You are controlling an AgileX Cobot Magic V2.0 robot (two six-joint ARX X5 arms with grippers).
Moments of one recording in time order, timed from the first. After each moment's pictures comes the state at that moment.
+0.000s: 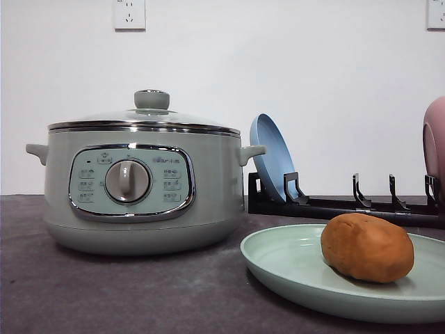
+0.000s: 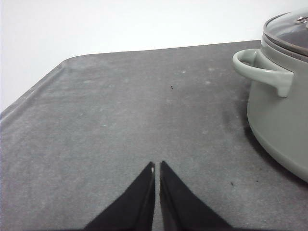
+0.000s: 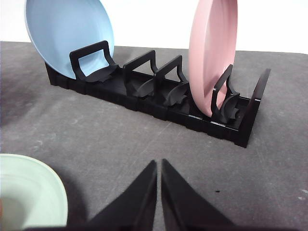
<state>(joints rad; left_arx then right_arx) 0.09 0.00 0.03 -0.18 0.00 0.11 0.00 0.01 0.02 -0.16 -0.08 0.01</state>
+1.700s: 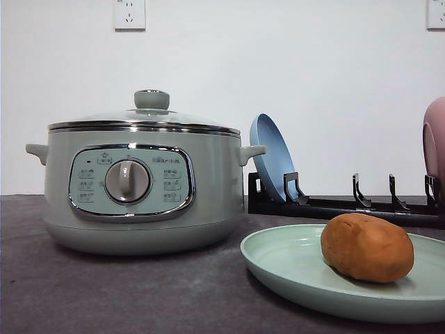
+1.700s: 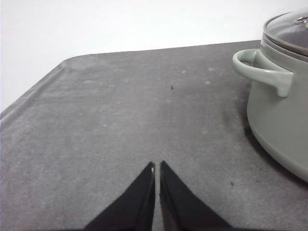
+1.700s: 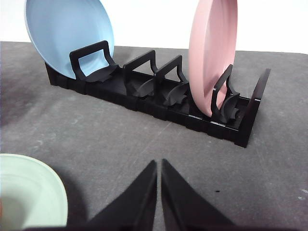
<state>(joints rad) 0.09 0.00 0.03 -0.18 0.00 0.11 0.00 0.01 0.02 -0.16 -0.08 0.01</state>
